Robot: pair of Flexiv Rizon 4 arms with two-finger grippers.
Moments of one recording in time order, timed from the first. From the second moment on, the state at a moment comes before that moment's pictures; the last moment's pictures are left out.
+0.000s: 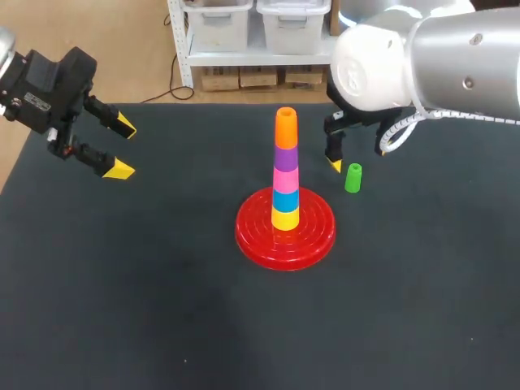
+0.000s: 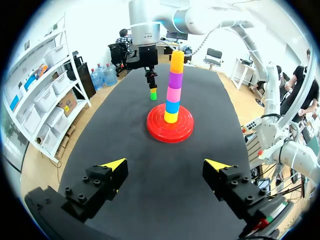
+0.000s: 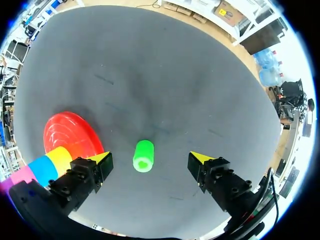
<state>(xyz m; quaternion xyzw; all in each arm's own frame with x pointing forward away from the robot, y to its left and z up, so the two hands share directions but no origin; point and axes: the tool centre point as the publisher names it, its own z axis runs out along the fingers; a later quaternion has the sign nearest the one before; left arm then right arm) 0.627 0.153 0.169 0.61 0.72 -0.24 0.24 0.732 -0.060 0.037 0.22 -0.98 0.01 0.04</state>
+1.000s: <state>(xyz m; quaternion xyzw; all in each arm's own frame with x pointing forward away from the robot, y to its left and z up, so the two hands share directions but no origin) 0.627 0.153 0.169 0.61 0.72 -0.24 0.24 0.734 -0.051 0.045 0.24 -0.97 0.00 0.02</state>
